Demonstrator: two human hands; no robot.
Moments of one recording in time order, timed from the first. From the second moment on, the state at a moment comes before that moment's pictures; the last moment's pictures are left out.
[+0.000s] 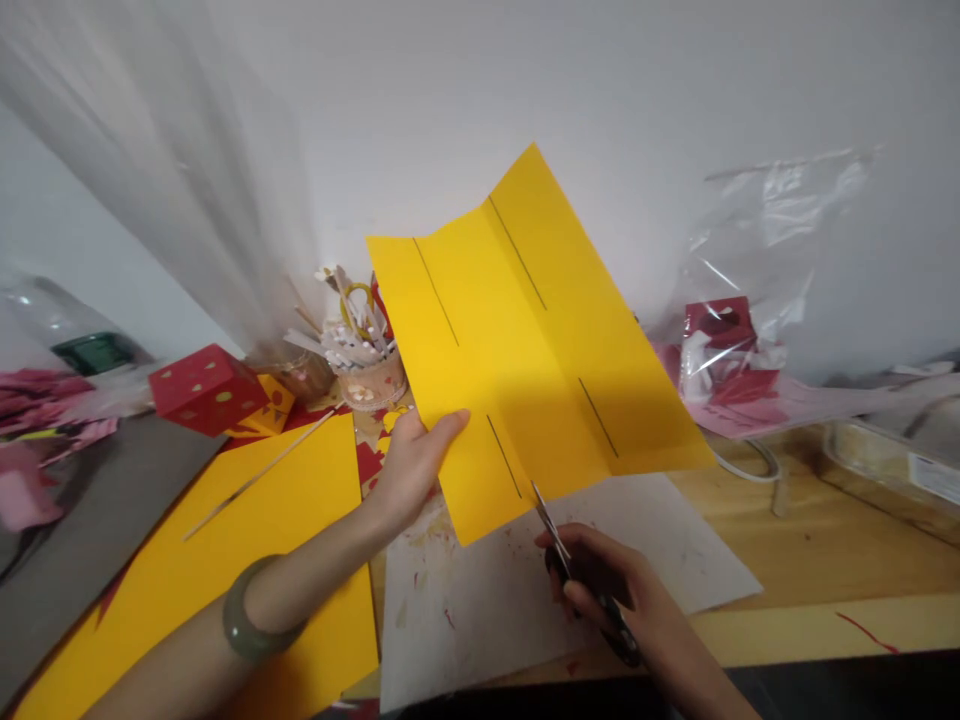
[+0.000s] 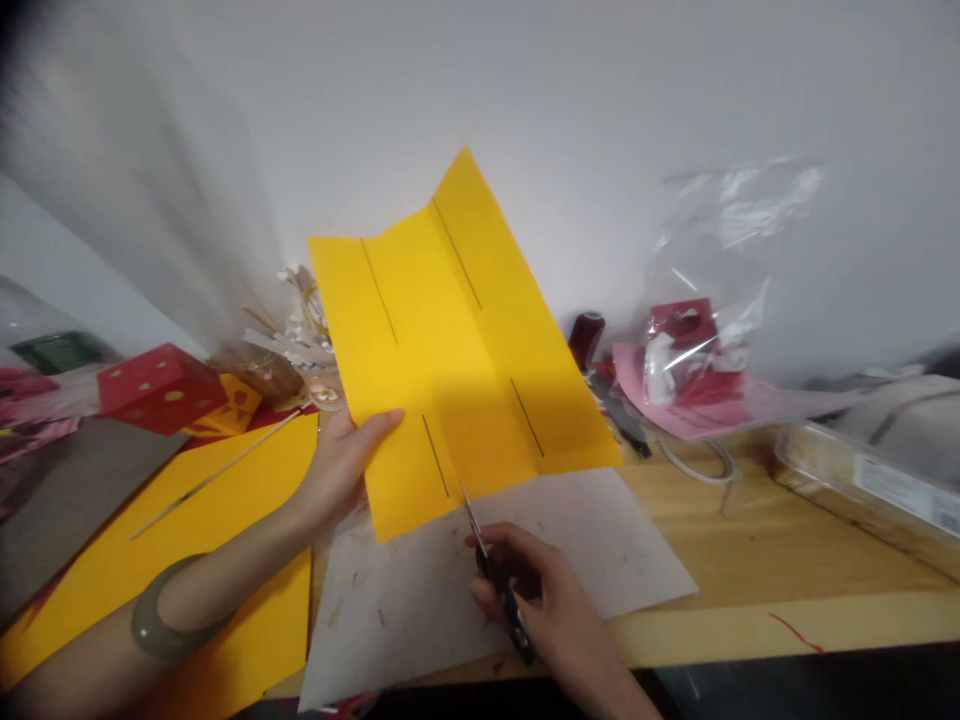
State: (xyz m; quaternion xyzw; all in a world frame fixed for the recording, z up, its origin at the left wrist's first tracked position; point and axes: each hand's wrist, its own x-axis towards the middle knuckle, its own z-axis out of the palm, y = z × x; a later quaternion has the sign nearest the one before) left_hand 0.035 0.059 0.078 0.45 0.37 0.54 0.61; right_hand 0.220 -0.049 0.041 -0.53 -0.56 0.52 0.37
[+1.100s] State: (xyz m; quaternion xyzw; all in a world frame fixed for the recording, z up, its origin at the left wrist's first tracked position) left_hand 0.035 0.061 0.077 0.49 0.37 0.53 0.58; right_hand 0.226 -0.048 0.033 -0.50 -0.57 0.54 0.38
